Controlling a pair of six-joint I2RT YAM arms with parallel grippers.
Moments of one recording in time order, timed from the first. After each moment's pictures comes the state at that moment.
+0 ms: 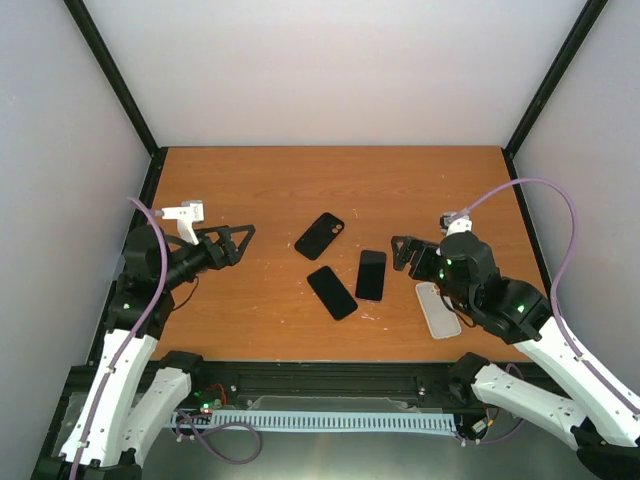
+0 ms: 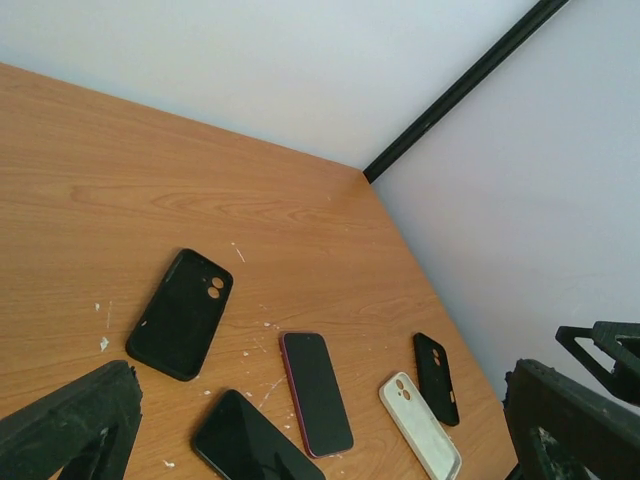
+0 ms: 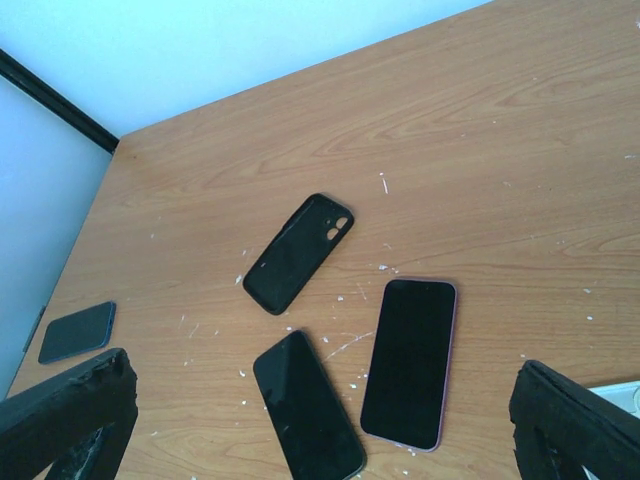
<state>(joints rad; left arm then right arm) -0.13 0.65 0.76 -0.37 0.57 -0.54 0.75 0.75 0.98 -0.77 0.30 0.72</state>
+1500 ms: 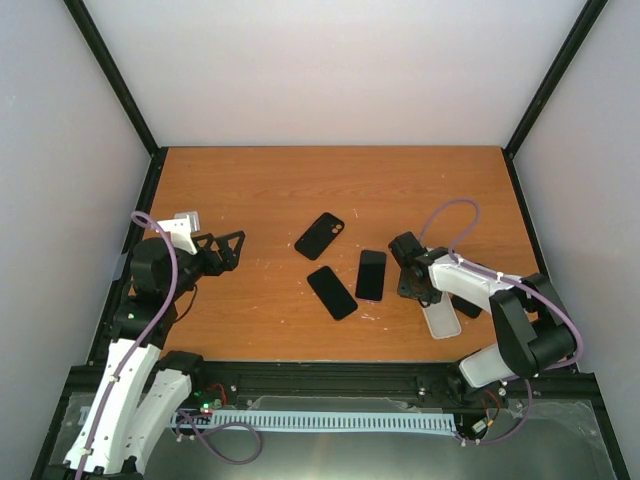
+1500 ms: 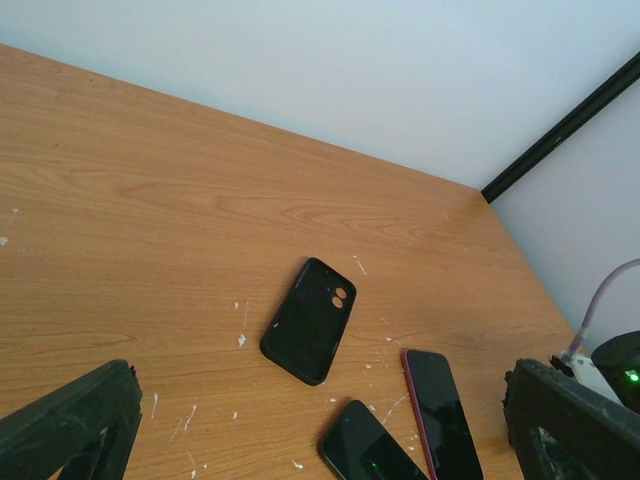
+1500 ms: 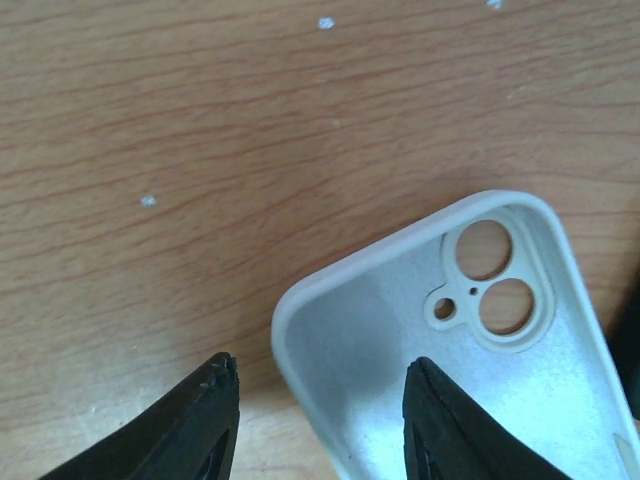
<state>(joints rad) -0.13 0.58 0.65 -0.39 0.34 -0.44 0.47 1.47 0.73 -0.67 0.27 0.69</state>
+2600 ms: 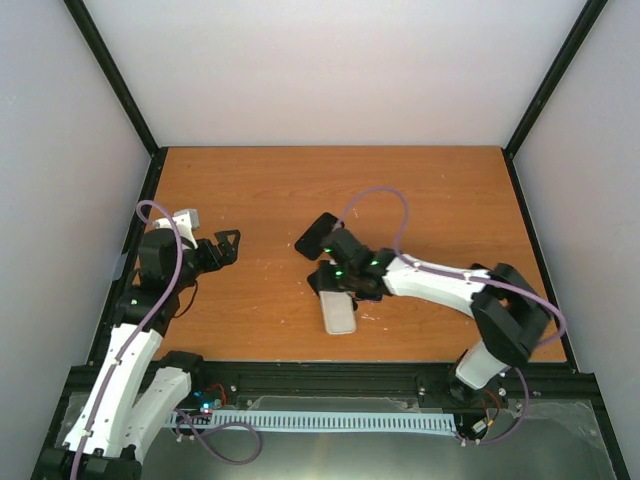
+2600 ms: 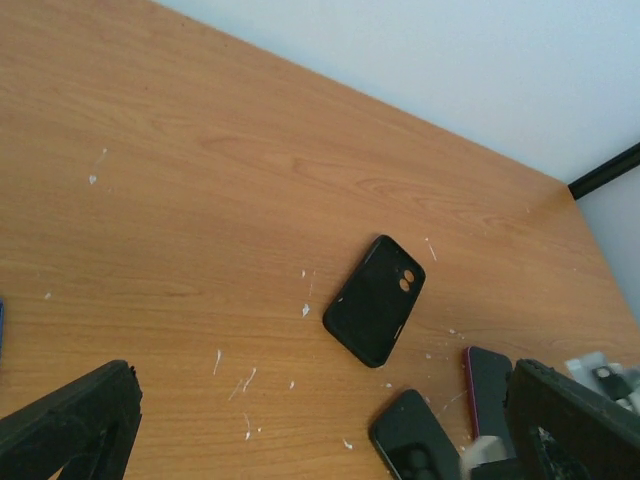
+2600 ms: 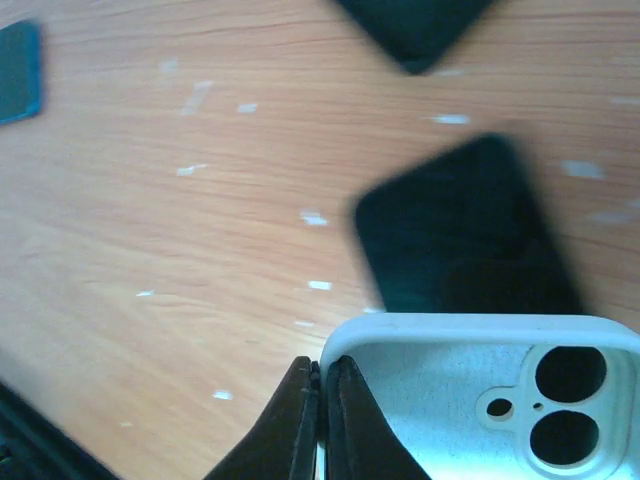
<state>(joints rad) -0.13 0.66 0.68 -0.47 0.21 -0.46 0.85 1.55 0.94 -0.35 -0.10 0.82</state>
